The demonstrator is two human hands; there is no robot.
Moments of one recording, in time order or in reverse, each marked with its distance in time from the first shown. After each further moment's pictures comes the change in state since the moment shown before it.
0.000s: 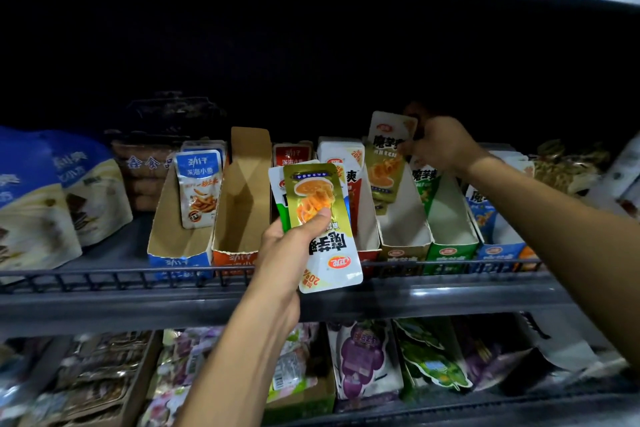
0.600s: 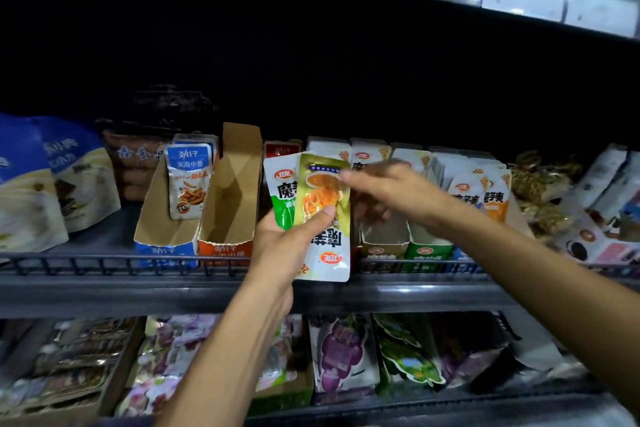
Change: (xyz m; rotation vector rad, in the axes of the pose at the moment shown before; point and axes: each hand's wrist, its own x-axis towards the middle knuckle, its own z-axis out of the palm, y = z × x) left_hand -0.005 -0.005 0.016 0.017 0.027 0.117; right_hand -0.087 -0.067 -0.010 0.460 -0.411 0.084
